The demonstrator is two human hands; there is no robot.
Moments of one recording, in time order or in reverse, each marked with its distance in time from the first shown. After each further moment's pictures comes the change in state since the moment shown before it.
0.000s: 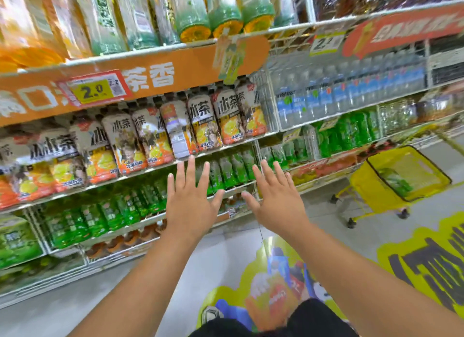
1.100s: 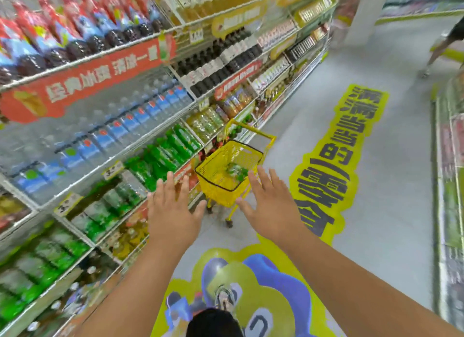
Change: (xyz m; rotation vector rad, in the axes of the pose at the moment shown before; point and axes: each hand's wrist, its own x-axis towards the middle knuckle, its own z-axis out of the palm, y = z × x) left_hand -0.044 0.591 0.002 -0.083 0.004 0.509; right_hand -0.269 0.533 -0.082 0.055 0.341 0.577
